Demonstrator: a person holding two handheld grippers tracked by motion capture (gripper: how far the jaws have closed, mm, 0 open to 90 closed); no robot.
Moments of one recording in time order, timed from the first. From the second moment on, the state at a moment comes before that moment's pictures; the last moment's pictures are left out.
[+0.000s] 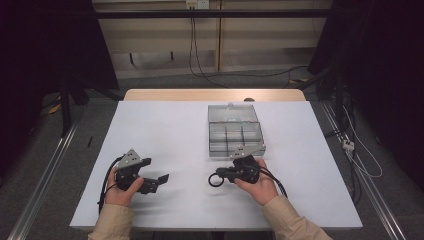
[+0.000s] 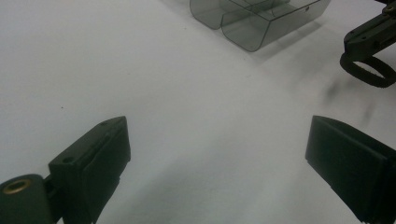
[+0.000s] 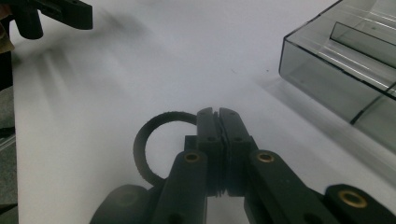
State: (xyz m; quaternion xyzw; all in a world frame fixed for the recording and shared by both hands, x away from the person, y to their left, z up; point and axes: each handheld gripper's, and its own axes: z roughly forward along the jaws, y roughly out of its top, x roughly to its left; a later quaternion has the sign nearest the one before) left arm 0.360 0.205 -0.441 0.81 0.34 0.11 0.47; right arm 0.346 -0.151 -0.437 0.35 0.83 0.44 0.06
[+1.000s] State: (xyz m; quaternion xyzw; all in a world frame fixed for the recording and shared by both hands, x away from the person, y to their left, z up) left arm 0.361 0.206 -0.441 0.81 0.34 0.11 0.47; right arm 0.365 -0.162 -0.415 0.36 0.82 0.44 0.05
